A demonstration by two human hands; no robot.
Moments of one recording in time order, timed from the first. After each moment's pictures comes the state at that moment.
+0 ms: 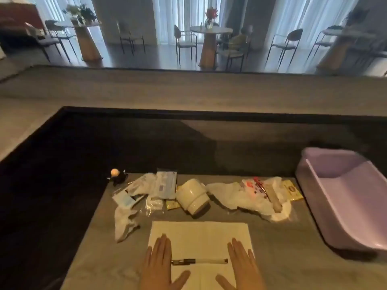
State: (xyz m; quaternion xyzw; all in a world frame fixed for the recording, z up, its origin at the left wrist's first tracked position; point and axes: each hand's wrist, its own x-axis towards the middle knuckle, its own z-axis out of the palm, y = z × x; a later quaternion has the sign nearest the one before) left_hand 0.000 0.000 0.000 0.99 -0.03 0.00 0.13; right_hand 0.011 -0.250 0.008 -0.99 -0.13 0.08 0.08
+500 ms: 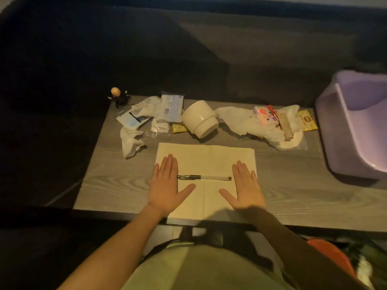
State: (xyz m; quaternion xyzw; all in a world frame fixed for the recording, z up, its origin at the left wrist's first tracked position) left_hand -0.010 -0.005 0.029 0.99 -0.01 -0.09 0.10; right_hand 0.012 -0.247 0.031 -0.98 -0.12 0.16 0.09
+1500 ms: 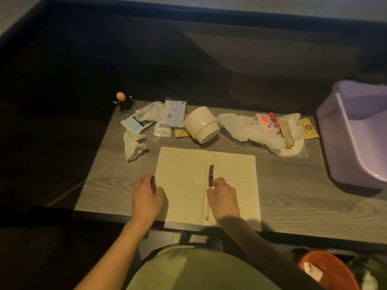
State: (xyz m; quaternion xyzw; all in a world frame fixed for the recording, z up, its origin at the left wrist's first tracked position) left_hand -0.033 0.014 0.056 0.89 0.26 -0.02 0.39; right_hand -0.004 -0.173 0.069 -0.89 0.09 0.18 0.40
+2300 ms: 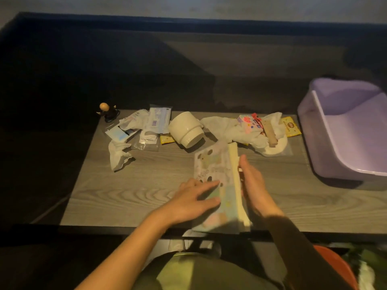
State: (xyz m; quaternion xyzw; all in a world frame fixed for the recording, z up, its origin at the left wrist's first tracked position) left_hand -0.003 -0.082 0.134 0.85 -0.05 -0.35 0.40; right_hand 0.025 -0.259 0.115 -0.68 0.15 0.19 0.70
